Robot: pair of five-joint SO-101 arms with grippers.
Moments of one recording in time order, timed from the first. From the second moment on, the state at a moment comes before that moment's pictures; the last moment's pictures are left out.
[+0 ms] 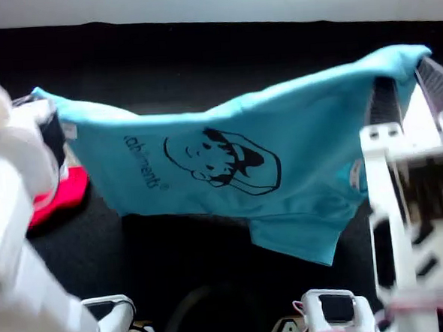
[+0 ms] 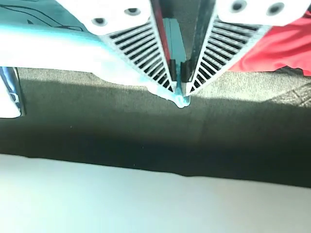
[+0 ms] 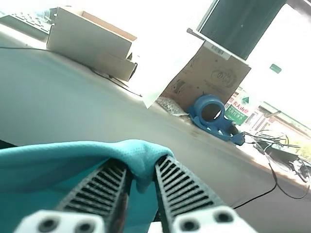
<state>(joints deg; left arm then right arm) -11.6 -29.7 -41.0 101.8 1.6 -1.7 -51.4 -20.2 71.1 29.8</state>
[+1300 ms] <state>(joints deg) -12.9 -55.3 -28.6 101.8 1.6 -1.7 -66.9 -21.4 65.5 29.8</state>
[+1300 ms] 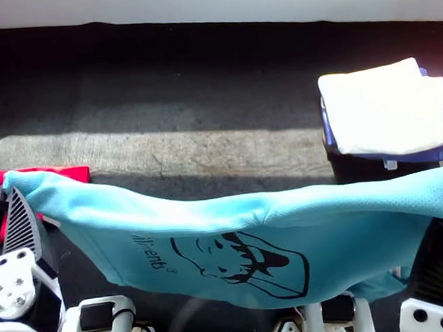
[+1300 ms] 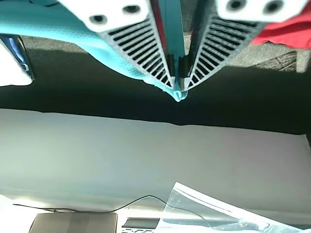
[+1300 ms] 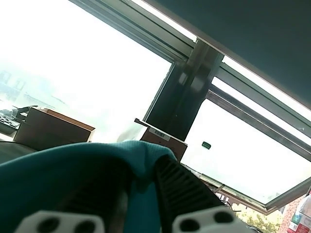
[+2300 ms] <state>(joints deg) -11.7 6.2 -26.0 76.1 1.7 -9.8 -11.1 4.6 27.1 29.8</state>
